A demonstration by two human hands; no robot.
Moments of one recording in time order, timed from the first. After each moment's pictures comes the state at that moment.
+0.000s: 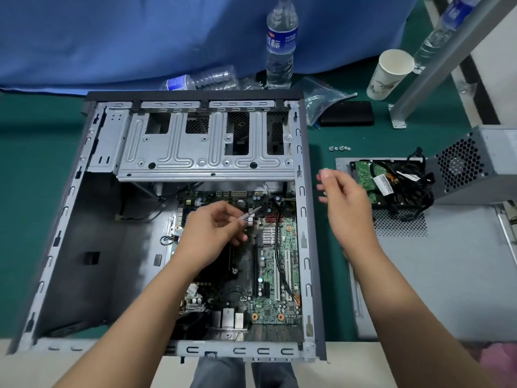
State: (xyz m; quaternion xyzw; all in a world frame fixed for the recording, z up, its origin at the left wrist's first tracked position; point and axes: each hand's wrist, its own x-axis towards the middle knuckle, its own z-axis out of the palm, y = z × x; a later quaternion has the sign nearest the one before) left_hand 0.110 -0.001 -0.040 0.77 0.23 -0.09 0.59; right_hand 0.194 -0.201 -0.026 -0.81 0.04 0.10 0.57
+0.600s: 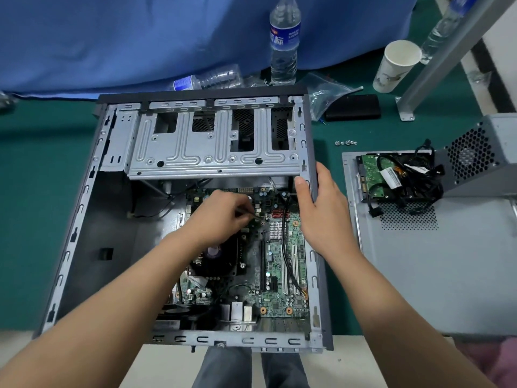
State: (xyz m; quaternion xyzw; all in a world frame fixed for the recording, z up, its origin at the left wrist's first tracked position) left_hand 0.138 0.014 -0.033 0.94 0.02 -0.17 0.29; right_hand 0.170 -0.172 -0.015 -0.89 -0.03 0.12 0.45
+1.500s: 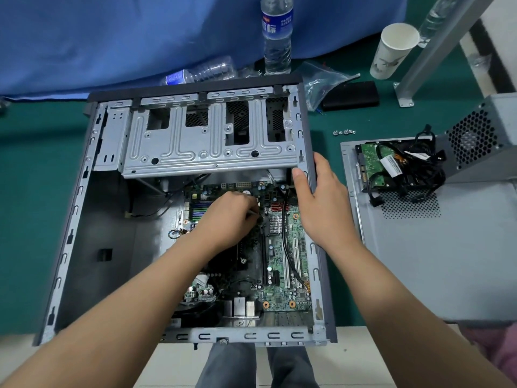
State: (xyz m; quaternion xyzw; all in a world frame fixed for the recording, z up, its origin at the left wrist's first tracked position) left_hand 0.137 -0.005 -0.041 0.96 -0.03 -0.16 0.21; right_hand 0.170 -0.171 -0.015 -0.89 -0.03 0.10 0.44
